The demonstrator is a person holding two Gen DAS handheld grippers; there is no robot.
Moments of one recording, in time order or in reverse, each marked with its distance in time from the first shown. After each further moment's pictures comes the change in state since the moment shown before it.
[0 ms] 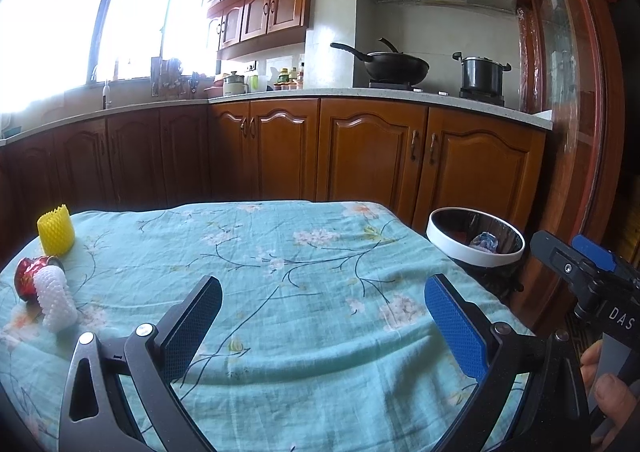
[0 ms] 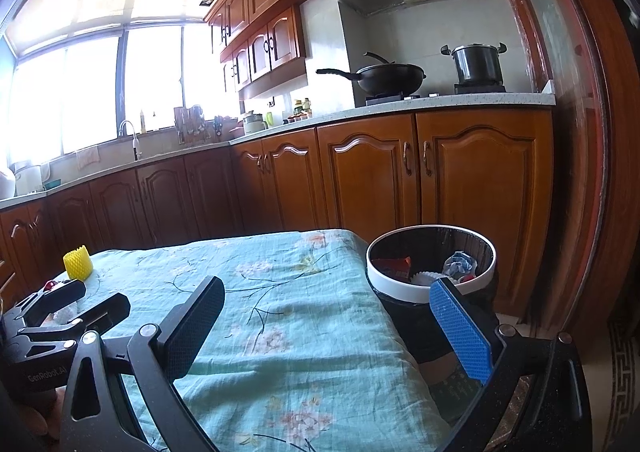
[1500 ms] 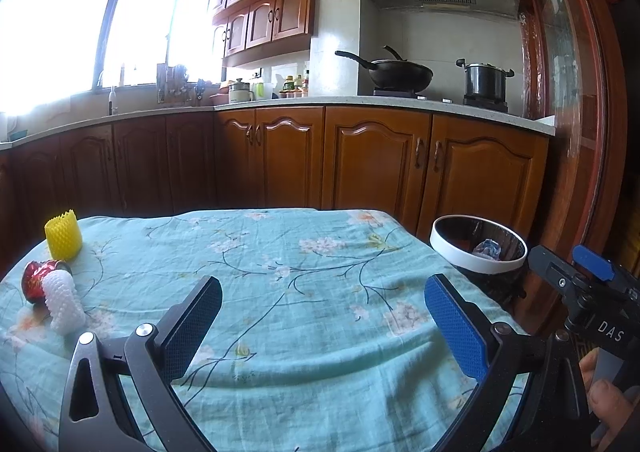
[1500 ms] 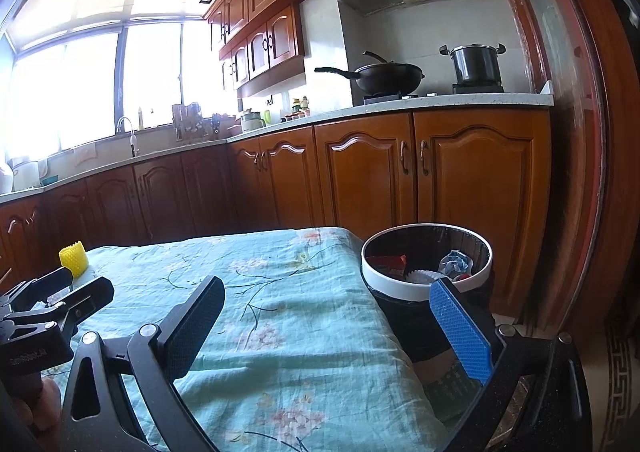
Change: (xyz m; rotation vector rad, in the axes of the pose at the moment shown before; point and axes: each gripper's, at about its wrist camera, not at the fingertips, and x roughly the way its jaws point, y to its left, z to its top) left arm -0.011 -0.006 -0.001 -0.002 -0.029 0.031; right arm 0.002 -0.005 -0.005 -0.011 -0.001 -0.009
